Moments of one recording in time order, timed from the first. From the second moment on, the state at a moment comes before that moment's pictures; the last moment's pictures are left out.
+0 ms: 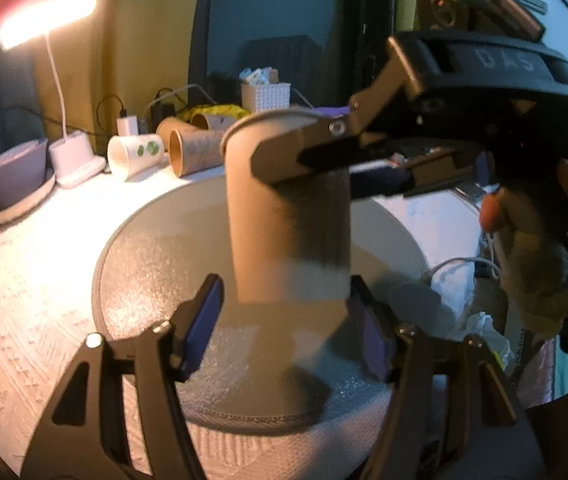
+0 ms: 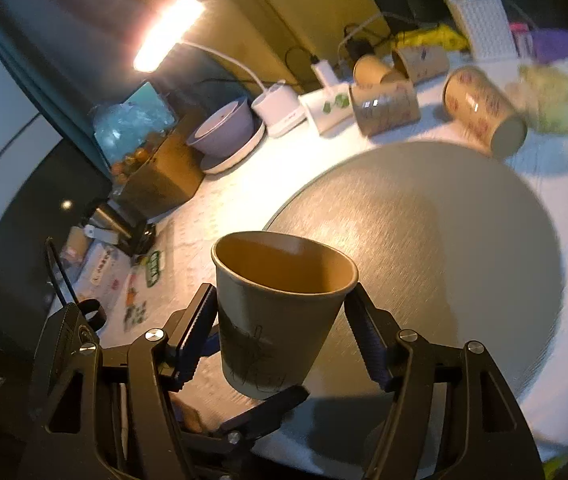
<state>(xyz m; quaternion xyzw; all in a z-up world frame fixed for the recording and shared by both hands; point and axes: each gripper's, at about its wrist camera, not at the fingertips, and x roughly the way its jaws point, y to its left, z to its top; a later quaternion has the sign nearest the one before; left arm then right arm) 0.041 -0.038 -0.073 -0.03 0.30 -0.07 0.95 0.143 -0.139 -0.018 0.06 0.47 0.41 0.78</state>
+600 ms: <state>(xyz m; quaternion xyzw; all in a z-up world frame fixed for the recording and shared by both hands) 0.062 0.008 -0.072 -0.11 0.36 -0.06 0.92 0.158 -0.114 -0.004 -0.02 0.41 0.38 0.83</state>
